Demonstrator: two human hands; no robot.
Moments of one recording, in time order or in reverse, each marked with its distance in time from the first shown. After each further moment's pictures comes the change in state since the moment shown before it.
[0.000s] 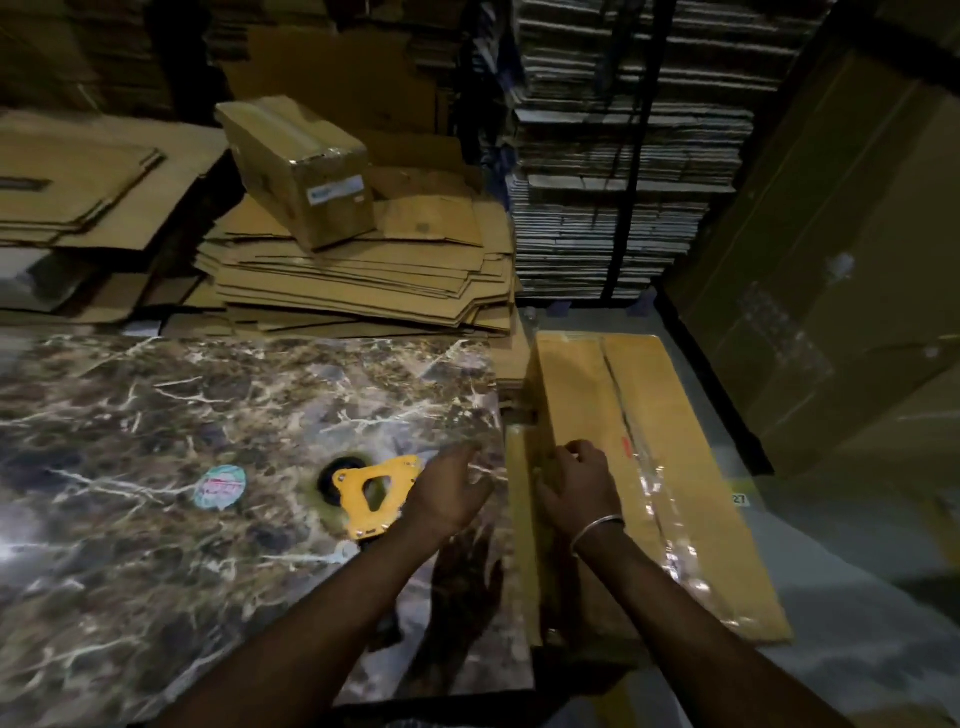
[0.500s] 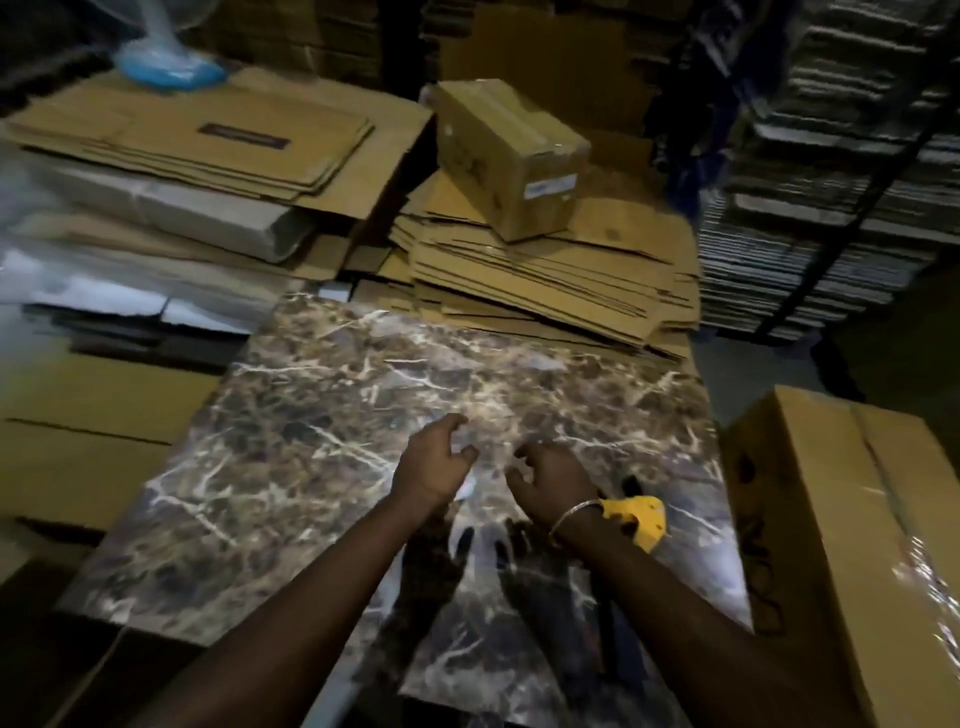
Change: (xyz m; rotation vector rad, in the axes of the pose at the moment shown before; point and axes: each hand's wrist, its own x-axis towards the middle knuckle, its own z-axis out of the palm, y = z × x) left_hand -0.050 -0.247 -0.250 -0.132 0.274 -0.250; right_hand 0.038 -0.345 0.141 0.092 -0.391 -0.220
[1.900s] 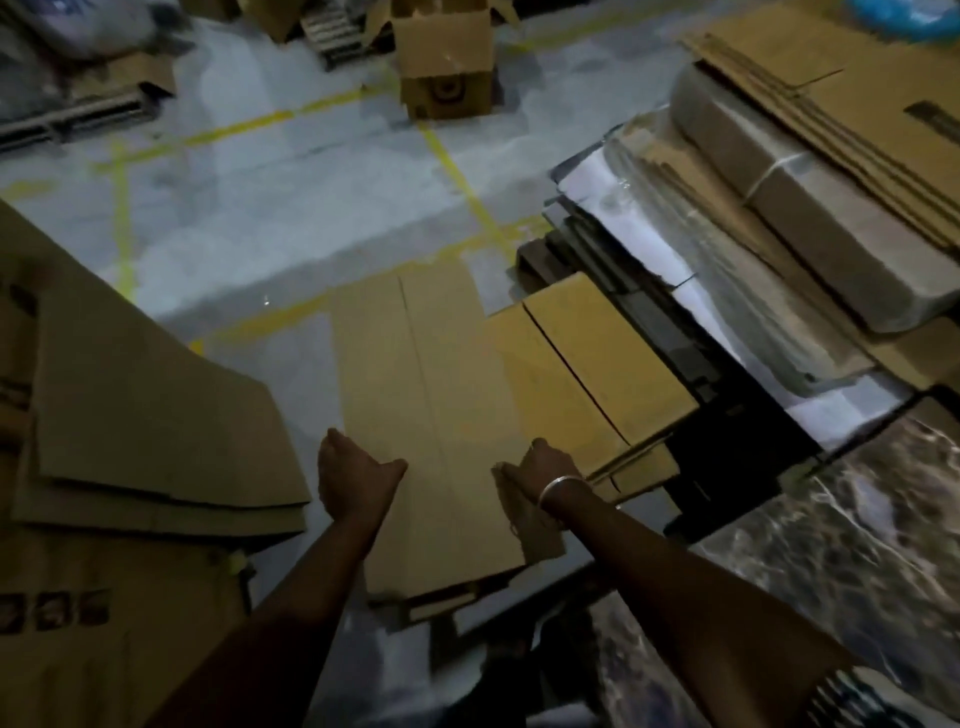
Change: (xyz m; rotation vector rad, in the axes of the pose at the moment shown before) left_hand -0.218 -0.526 -0.424 -0.108 0.932 -1.267; right_hand 0.115 -0.585 0.437 -0.250 -0.851 -0.321
